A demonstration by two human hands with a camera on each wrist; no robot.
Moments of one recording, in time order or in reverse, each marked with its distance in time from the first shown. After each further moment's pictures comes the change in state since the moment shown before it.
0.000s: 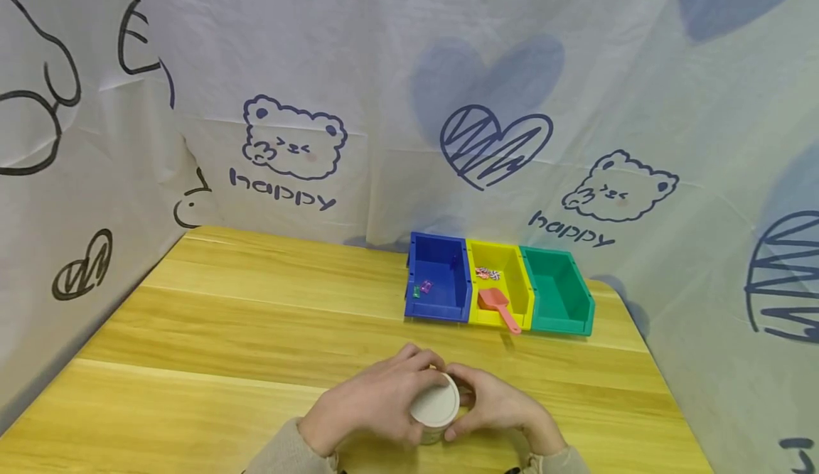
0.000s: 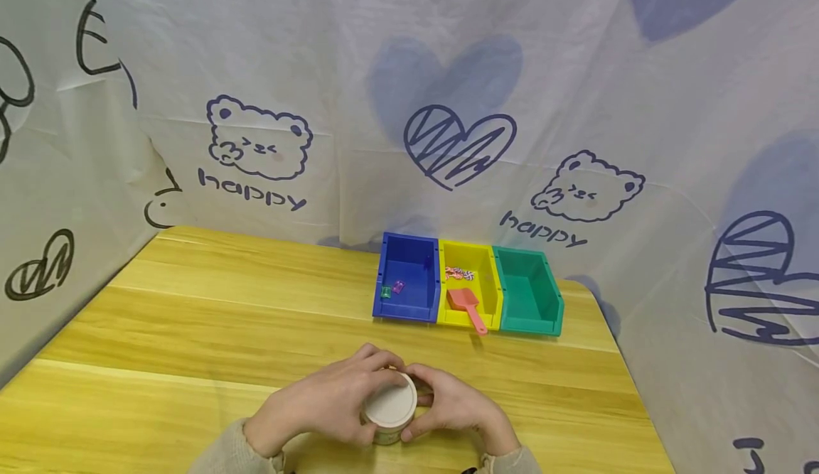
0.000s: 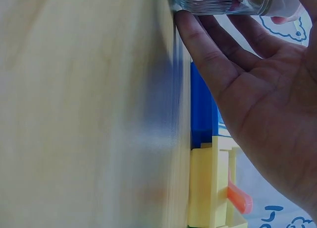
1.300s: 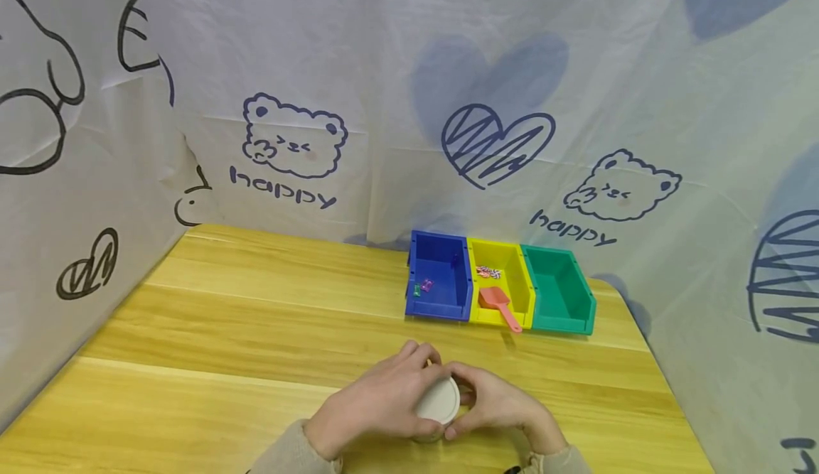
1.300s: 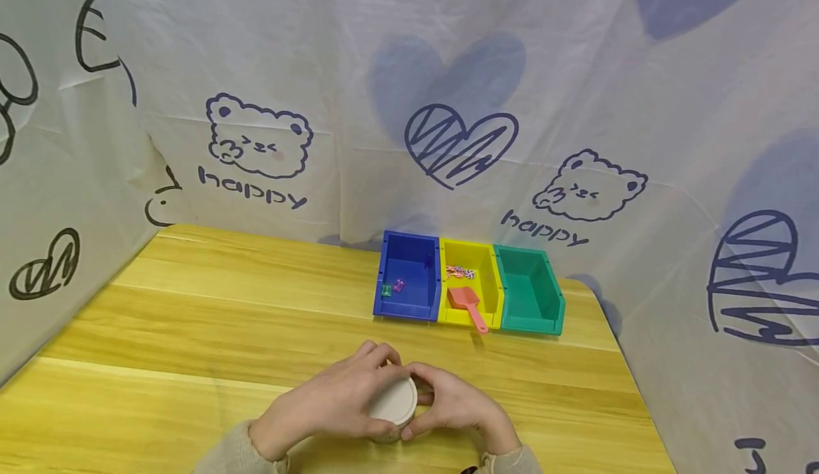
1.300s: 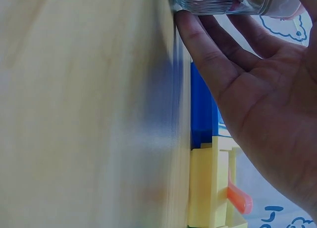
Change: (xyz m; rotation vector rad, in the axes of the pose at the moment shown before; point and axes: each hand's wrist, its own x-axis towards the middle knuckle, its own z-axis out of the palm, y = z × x) left_hand 0.007 0.007 0.002 0.032 -0.007 -0.101; right_hand -0.001 -0.007 0.000 -0.009 -0.001 0.046
